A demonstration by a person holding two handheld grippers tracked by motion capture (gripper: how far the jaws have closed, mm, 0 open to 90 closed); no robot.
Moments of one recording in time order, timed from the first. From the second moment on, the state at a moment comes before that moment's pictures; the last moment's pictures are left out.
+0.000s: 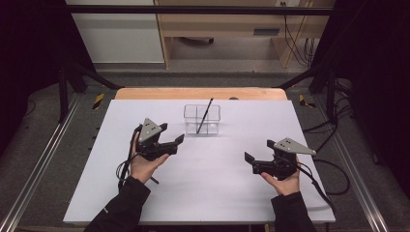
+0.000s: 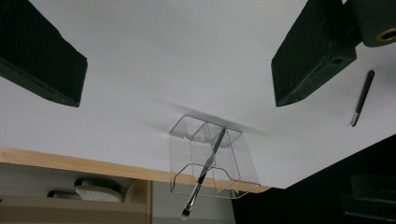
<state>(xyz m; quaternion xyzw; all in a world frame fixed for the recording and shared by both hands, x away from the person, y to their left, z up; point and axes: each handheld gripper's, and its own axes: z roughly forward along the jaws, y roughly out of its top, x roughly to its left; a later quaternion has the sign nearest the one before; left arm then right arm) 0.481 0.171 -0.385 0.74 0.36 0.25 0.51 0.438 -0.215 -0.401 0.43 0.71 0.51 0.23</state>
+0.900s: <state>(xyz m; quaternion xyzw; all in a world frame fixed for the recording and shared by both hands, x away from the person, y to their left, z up) 0.434 0.223 -0.412 0.73 0.40 0.25 0.49 0.437 -0.220 -0.403 0.44 0.70 0.51 0.23</state>
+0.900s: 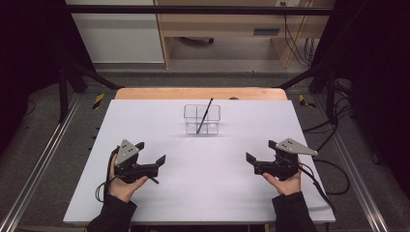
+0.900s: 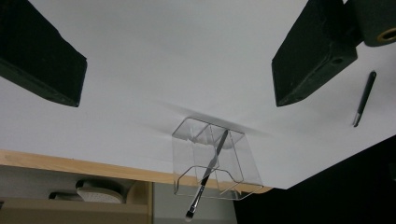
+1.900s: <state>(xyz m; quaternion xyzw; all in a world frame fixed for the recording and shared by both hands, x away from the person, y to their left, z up) 0.430 0.259 -0.420 0.71 0.46 0.26 0.46 0.437 -0.221 -0.404 0.44 0.70 0.50 0.23</state>
